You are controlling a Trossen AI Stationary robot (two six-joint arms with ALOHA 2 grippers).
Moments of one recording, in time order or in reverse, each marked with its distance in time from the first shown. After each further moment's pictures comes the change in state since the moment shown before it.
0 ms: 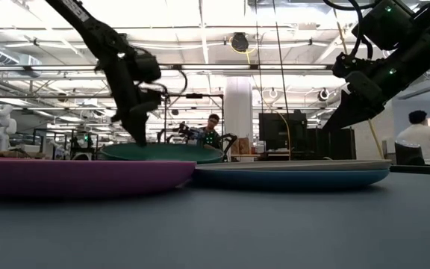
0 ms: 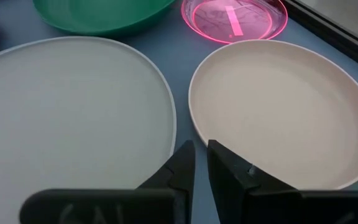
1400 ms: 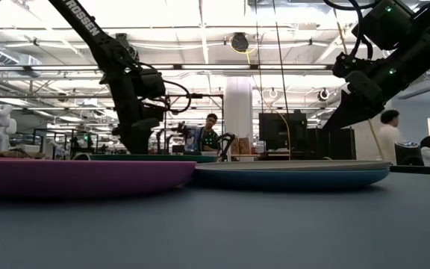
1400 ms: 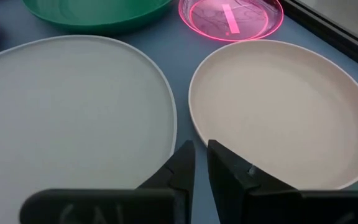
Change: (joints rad) left arm -0.001 0.120 0.000 0.032 0.003 0.004; right arm 0.000 0.000 0.000 0.000 0.000 0.000
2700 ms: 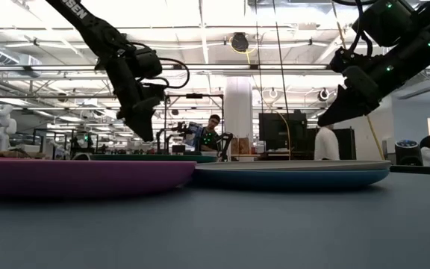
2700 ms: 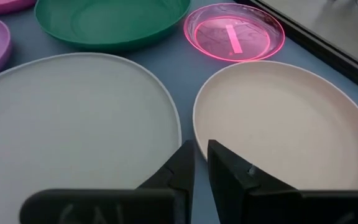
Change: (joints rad) left arm -0.013 -0.137 0.000 0.012 0.010 0.041; right arm -0.001 0.000 0.000 0.061 0.002 -0.036
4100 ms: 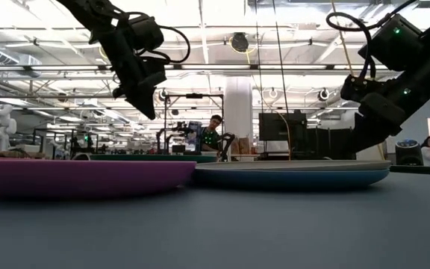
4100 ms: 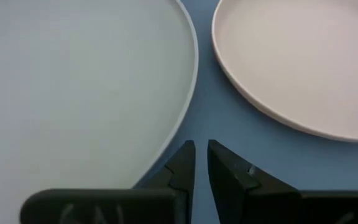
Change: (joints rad) left arm -0.180 -0.148 0.000 -0.035 -0.186 -0.213; right arm 0.036 0.048 -0.113 0.010 -0.077 0.111
